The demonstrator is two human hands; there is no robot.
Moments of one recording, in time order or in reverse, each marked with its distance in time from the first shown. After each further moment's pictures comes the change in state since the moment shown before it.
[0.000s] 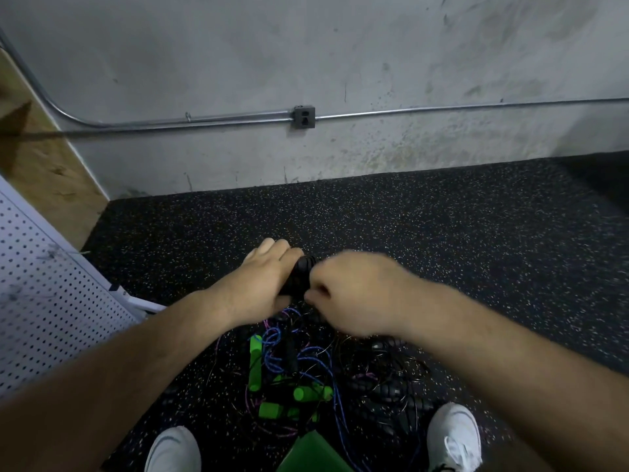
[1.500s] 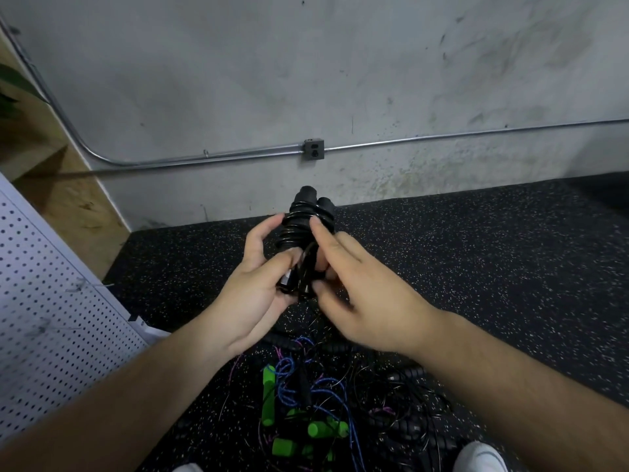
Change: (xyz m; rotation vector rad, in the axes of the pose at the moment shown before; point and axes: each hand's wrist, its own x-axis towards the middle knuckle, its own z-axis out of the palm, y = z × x) left_hand -0.011 0.045 -0.060 -1.681 0.342 -0.290; right_hand 0.011 0.025 0.018 0.403 0.592 -0.312
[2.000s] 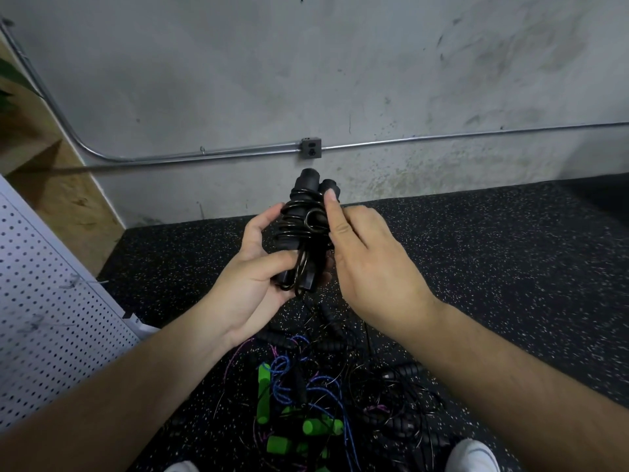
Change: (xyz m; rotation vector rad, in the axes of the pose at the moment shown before) left_hand -0.002 0.011 0.008 -0.081 -0.044 0.004; right_hand 0.012 0.011 0.001 -0.405 0.328 -0.065
